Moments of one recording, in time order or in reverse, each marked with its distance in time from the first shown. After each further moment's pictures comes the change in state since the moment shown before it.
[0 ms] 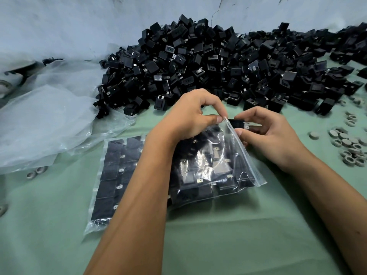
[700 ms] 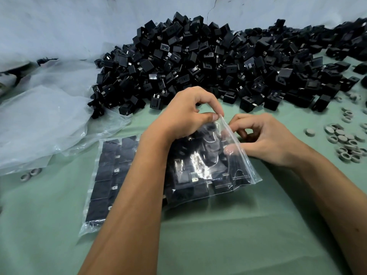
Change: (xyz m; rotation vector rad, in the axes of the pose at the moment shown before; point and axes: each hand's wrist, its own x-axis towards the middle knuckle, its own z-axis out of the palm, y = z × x) left_hand 0.001 -0.001 0.000 -0.021 0.003 0.013; right_hand -0.004 -0.021 -0.008 -0.277 -0.308 -0.146
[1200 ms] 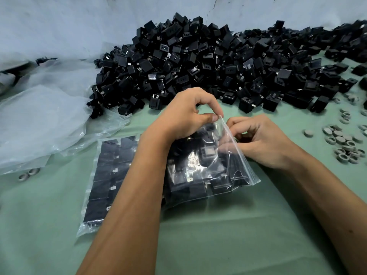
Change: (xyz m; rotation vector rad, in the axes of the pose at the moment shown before) left_hand 0.000 0.001 0.002 0.002 0.005 0.006; right_hand 0.003 0.001 0.010 0.117 0.014 -0.032
